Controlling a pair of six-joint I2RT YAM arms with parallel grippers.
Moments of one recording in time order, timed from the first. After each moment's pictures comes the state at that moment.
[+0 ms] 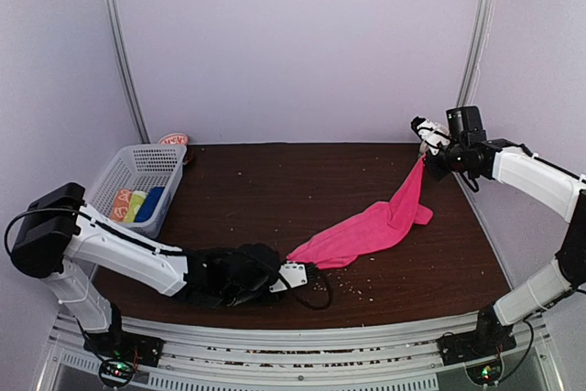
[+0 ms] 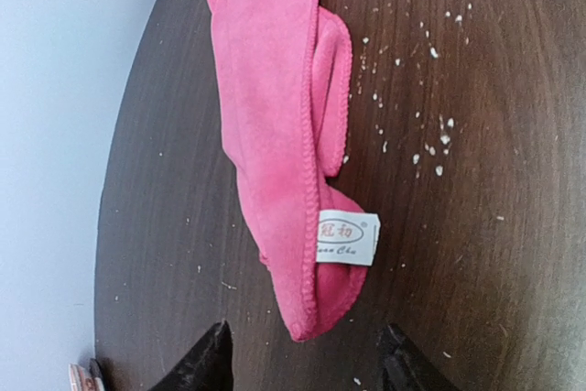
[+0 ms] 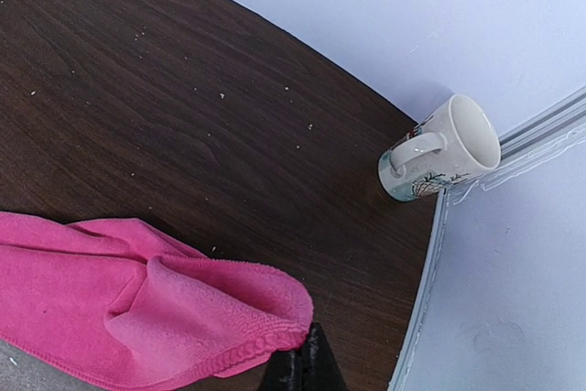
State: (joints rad) left arm -1.28 1.65 0.78 0.14 -0.48 0.49; right arm 0.22 1.40 1.12 -0.36 0.11 -0.44
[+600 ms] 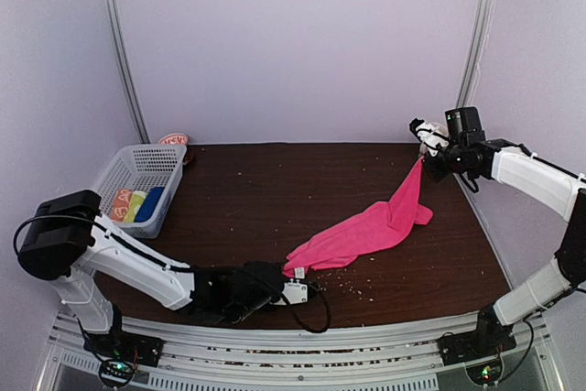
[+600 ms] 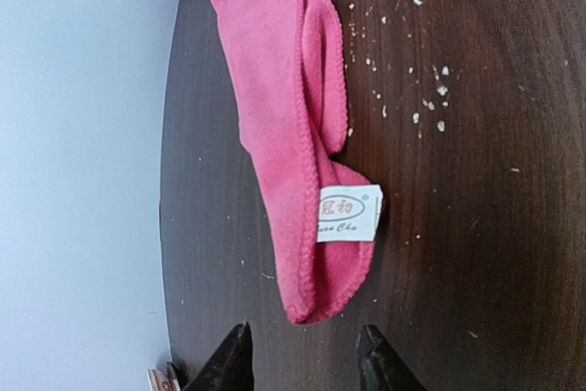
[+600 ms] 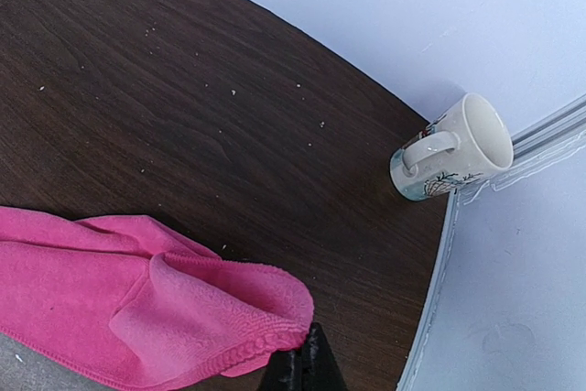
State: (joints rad) left arm -1.35 1.71 0.73 0.26 -0.69 0.70; right arm 0.22 1.41 1.12 -0.37 0.09 -0.44
